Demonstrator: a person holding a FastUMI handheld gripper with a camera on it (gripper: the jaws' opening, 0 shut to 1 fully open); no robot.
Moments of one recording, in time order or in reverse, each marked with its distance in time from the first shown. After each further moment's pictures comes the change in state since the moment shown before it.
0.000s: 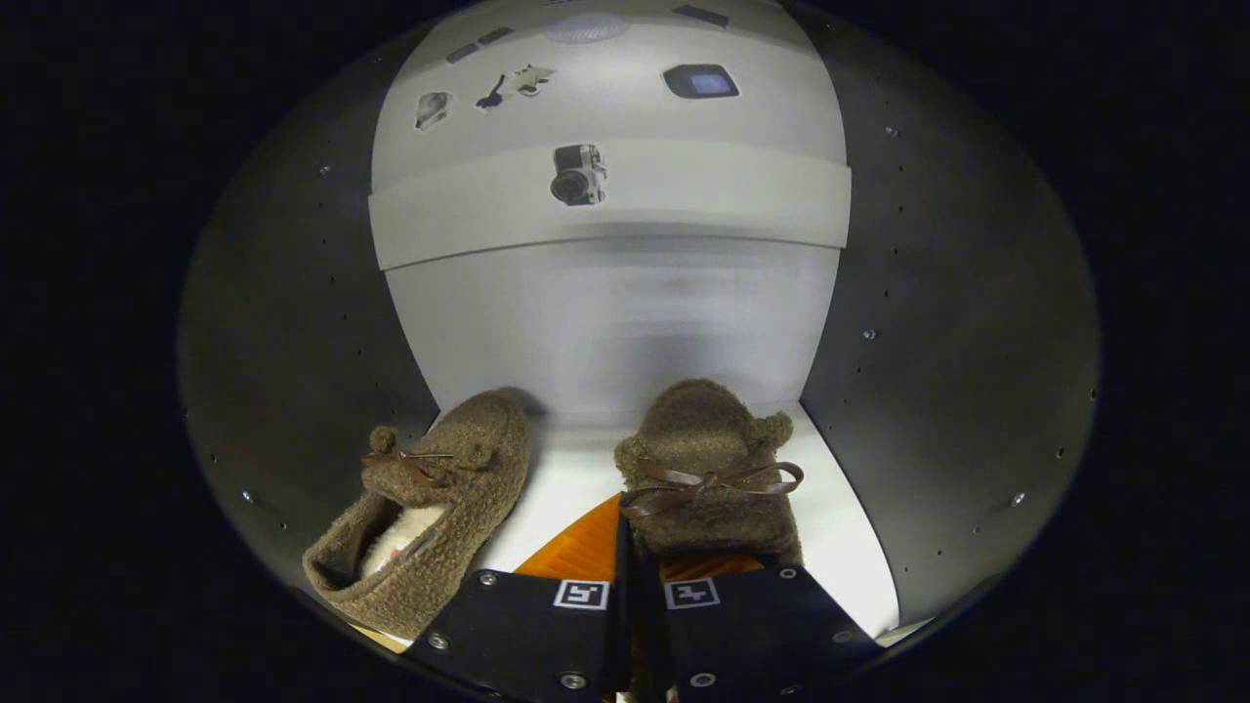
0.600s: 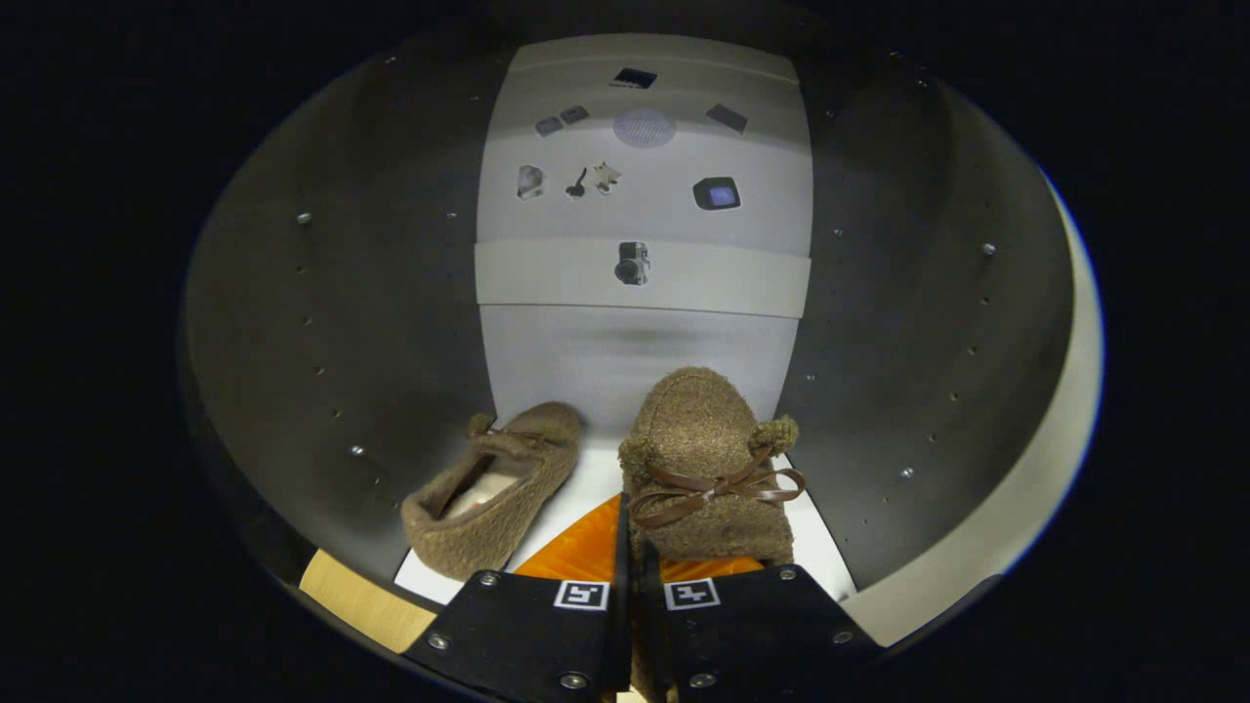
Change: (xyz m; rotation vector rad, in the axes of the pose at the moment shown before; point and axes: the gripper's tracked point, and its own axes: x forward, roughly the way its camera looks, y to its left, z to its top) arm -0.020 -0.003 0.024 -0.078 -0.176 -0.003
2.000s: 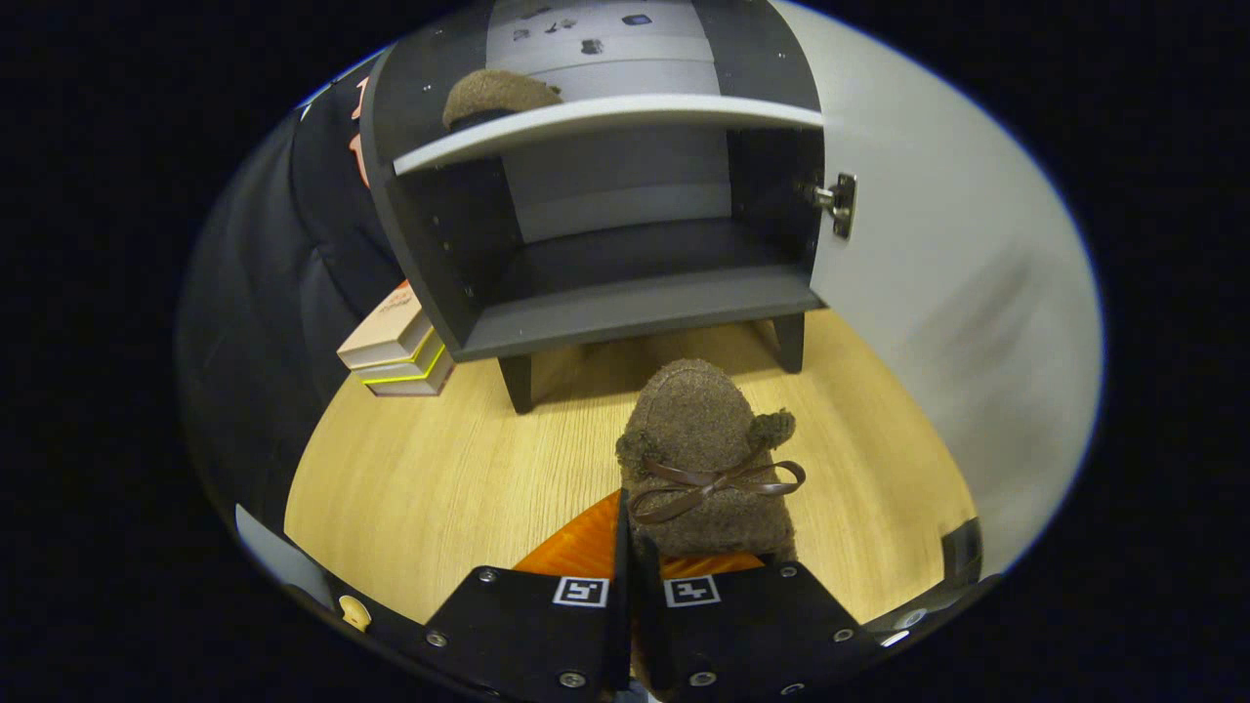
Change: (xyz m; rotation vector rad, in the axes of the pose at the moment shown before) arm -0.088 0.044 -0.209 0.172 0.306 -0.013
